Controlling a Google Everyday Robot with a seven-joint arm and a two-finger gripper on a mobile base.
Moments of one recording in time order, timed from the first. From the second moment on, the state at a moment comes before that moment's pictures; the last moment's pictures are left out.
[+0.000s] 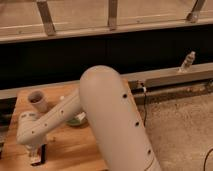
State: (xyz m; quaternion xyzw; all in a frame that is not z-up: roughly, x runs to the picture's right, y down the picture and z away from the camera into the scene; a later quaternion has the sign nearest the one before) arm -0.358 0.309 0.756 -0.35 0.04 0.43 0.83
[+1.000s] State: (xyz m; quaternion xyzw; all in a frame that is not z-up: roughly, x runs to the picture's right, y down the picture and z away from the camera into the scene) arm -0.324 0.253 0.728 -0.39 -0.06 0.44 0.81
